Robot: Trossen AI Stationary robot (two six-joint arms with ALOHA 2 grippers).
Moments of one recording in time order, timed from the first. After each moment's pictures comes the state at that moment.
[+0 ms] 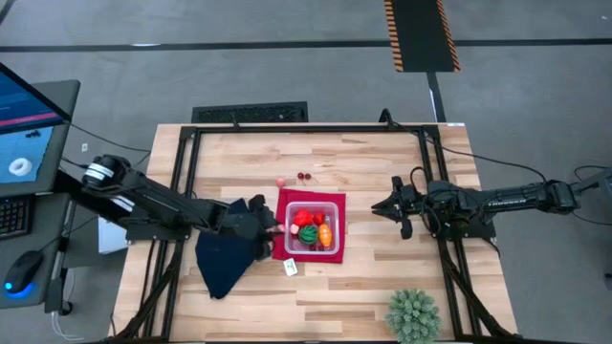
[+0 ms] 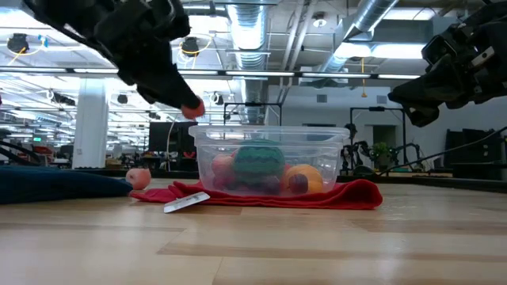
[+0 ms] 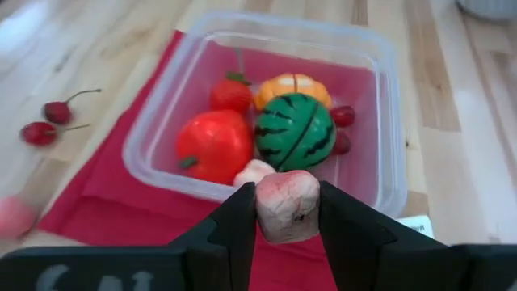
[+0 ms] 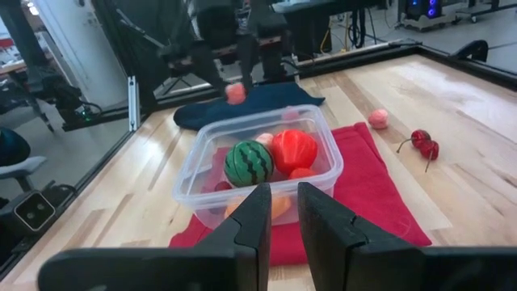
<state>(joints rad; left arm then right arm) -0.29 1.37 0.67 0.02 -0.33 -0.33 -0.02 0.44 0.00 0.26 -0.11 0.17</state>
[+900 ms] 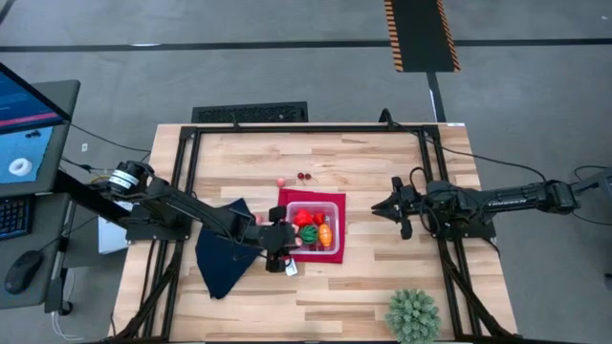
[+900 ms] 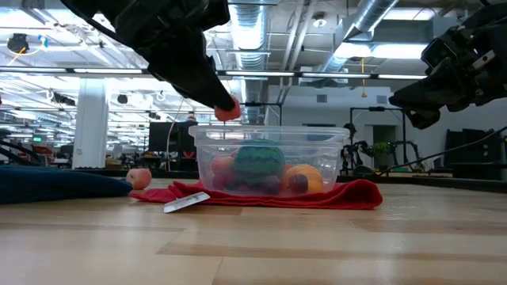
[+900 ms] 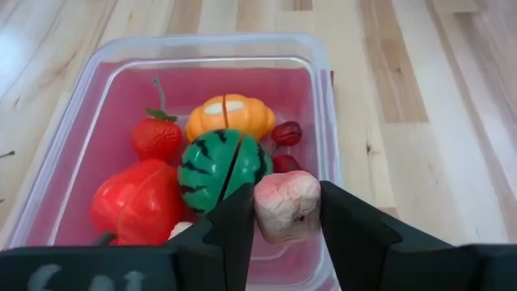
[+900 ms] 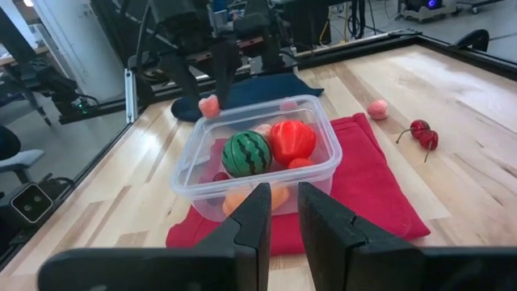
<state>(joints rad) -0.31 1.61 0.91 -0.04 -0.27 -0.19 -0.02 0.44 0.00 0.24 -0.10 0.17</state>
